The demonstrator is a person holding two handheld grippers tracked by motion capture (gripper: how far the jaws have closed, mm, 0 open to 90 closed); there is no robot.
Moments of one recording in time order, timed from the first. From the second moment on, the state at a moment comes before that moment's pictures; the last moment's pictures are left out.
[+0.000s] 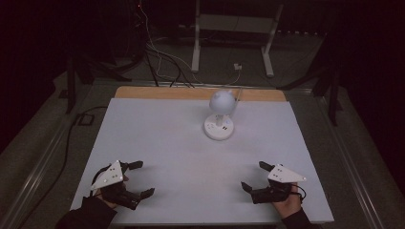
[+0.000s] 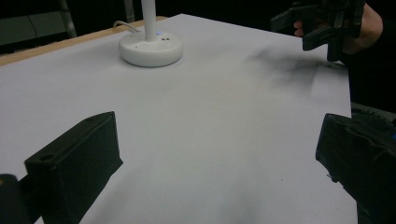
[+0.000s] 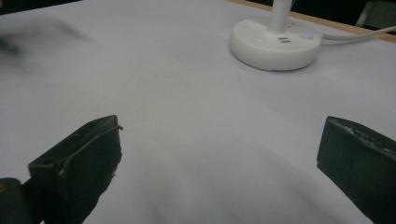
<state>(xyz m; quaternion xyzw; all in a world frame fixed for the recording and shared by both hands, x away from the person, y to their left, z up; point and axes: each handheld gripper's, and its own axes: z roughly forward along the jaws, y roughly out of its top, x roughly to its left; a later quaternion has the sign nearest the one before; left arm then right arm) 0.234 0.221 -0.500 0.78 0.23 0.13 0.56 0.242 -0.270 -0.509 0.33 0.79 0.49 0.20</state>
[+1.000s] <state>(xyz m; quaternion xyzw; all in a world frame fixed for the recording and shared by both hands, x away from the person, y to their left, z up) 0.234 0.221 -0.500 0.78 0.23 0.12 0.56 0.239 -0.263 -0.502 0.33 0.80 0.46 0.20</state>
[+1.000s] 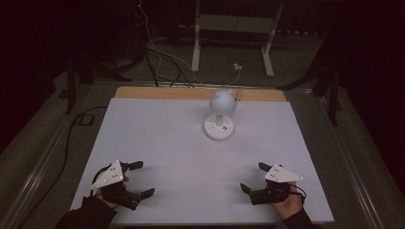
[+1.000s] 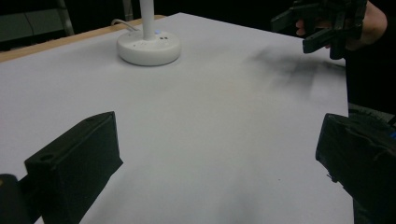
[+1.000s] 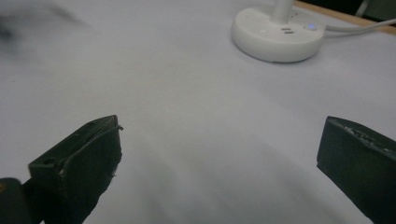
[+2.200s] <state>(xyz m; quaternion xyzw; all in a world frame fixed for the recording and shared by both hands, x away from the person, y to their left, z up) 0.234 0.221 -0.500 0.78 0.23 0.12 0.57 0.252 -0.244 -0.463 0.31 0.80 0.48 0.19</state>
